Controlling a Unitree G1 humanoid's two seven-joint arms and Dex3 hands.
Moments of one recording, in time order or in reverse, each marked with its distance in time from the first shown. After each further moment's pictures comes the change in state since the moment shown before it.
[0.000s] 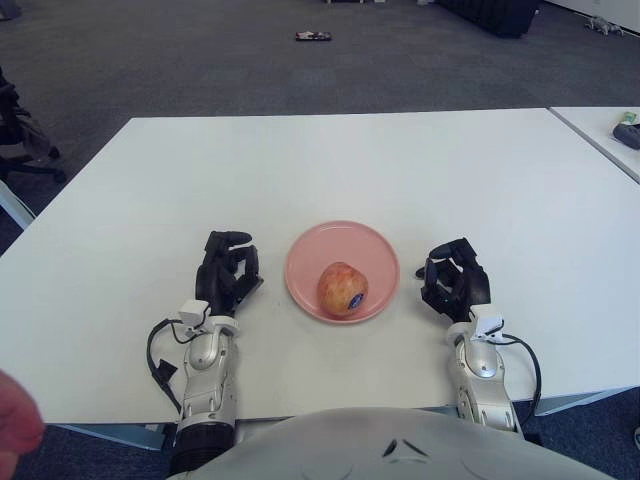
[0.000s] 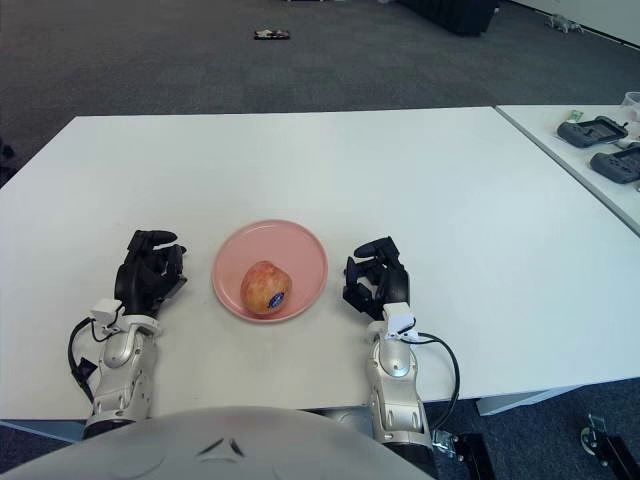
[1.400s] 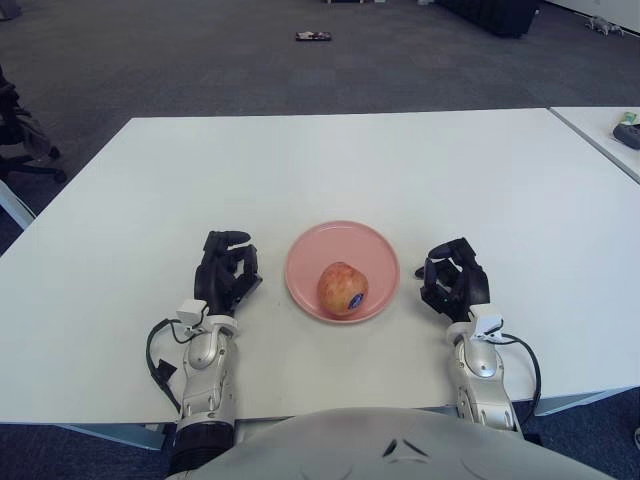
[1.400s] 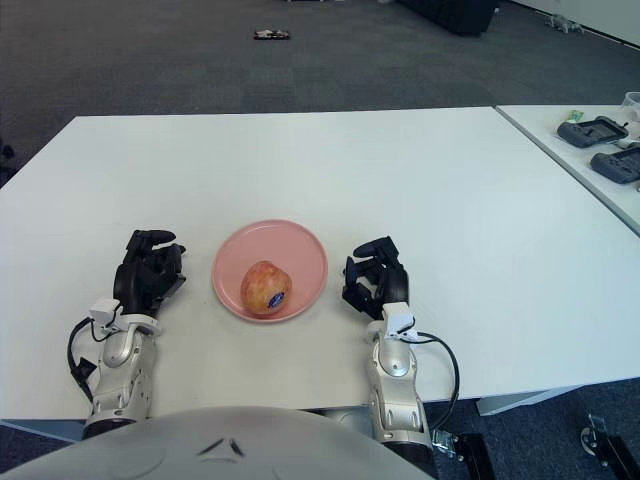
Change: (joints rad) left arm -0.003 0.002 0.002 -0.002 -0.022 0.009 -0.004; right arm -0.003 0.000 0.001 0.006 0.001 -0.006 0.003
